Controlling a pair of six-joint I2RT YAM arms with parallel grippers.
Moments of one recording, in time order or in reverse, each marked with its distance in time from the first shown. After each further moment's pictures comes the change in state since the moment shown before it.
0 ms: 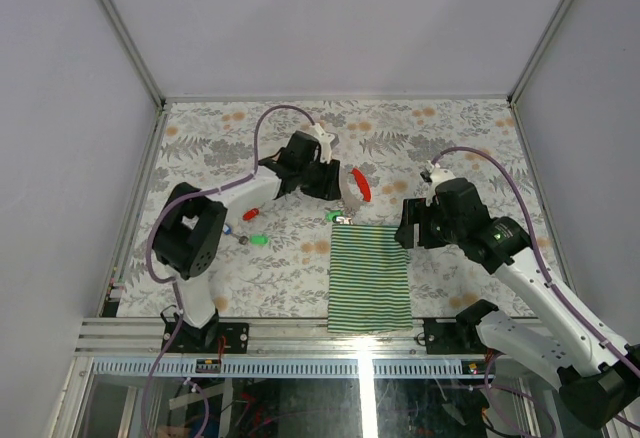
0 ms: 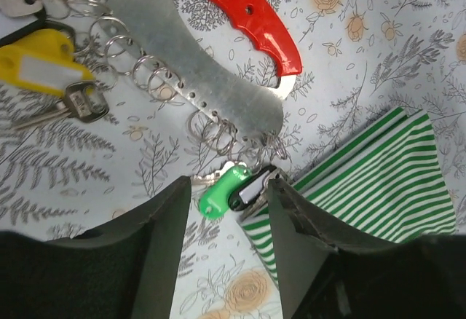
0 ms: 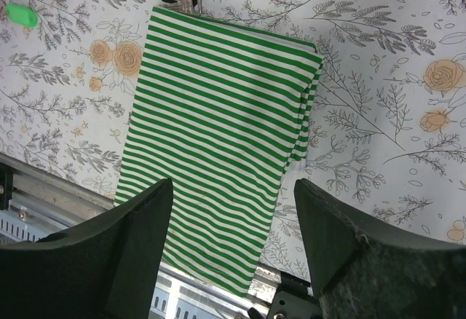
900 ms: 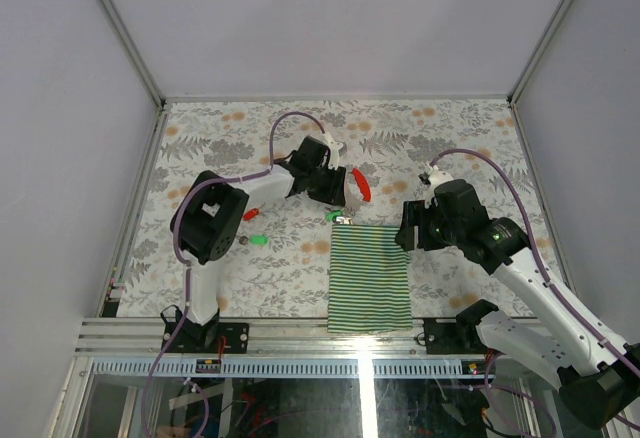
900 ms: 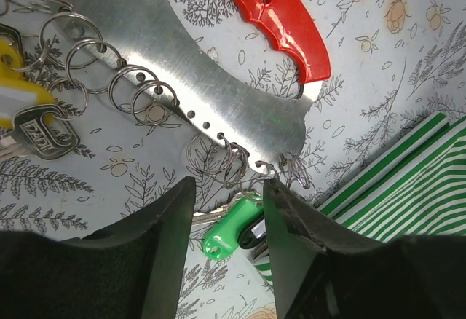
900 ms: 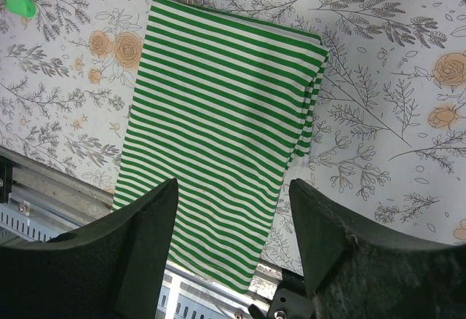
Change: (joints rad) left arm 0.001 0.182 0.083 0.012 0.040 0.013; right arm 0.000 0.000 -0.015 0.000 -0.021 -0.001
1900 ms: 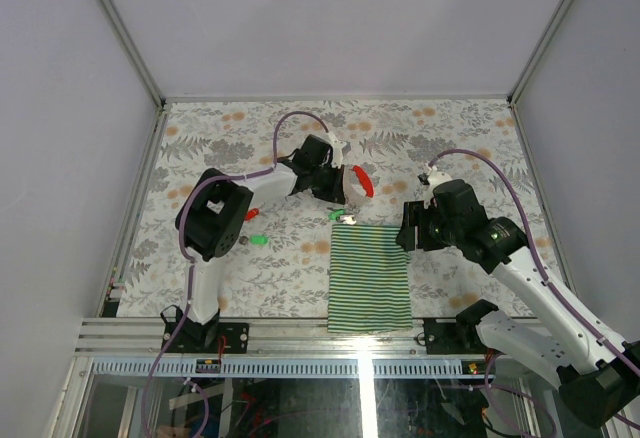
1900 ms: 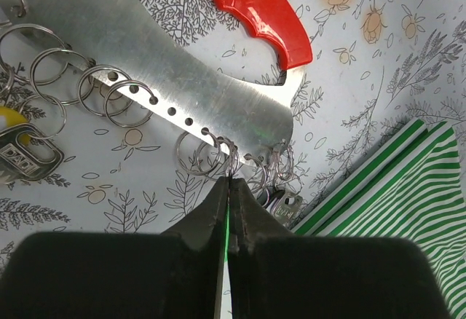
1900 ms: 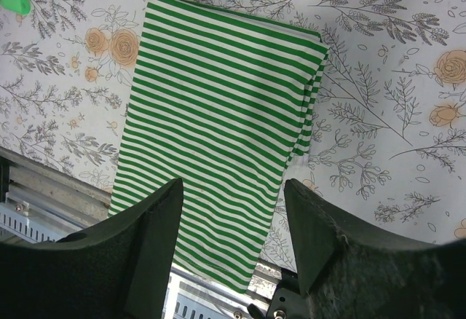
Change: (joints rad) left arm 0.000 0.045 0.039 0.013 0.060 -0.016; right arm 0.000 0.008 -0.006 0.003 -0.001 0.000
